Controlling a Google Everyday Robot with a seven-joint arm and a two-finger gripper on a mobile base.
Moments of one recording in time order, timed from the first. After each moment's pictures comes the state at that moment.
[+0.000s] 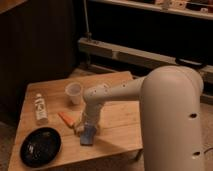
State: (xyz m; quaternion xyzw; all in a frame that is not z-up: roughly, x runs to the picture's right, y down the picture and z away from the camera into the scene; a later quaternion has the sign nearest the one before) arm -0.108 0.215 0.802 -0.38 0.23 0.67 0.60
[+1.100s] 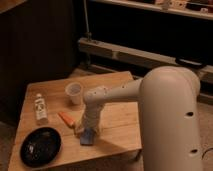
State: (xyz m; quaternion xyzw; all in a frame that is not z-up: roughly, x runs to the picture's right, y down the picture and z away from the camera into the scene) arm -0.104 0.234 0.803 -0.39 0.24 0.68 0.57
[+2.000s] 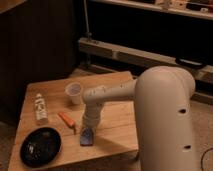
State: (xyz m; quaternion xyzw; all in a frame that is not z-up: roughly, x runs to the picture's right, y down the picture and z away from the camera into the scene) arm -0.100 0.238 0.805 -0.39 0.28 0.67 0.57
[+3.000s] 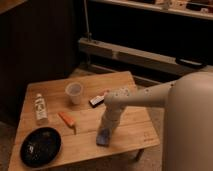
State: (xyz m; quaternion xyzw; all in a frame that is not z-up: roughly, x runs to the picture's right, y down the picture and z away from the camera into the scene) arm 0.017 0.240 0.791 -0.32 0.28 0.77 0.48
